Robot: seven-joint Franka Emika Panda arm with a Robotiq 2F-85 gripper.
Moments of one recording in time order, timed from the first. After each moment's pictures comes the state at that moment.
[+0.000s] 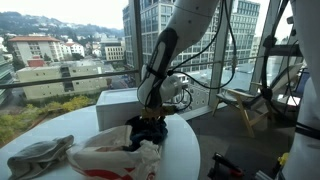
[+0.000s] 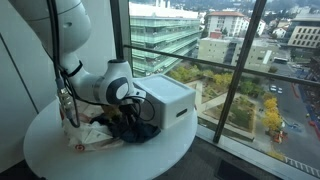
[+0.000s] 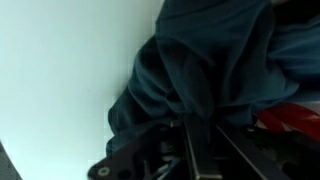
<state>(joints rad) 0.12 0.38 -0.15 -2.35 -0.03 2.83 0.60</state>
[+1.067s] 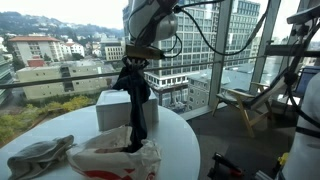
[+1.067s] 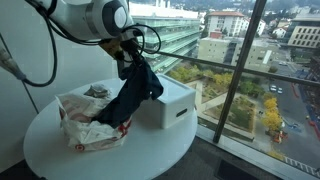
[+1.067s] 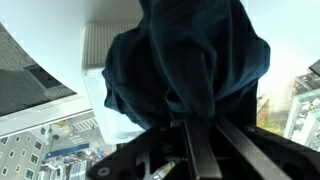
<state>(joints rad) 0.07 0.01 -0.10 -2.17 -0.20 2.68 0.69</state>
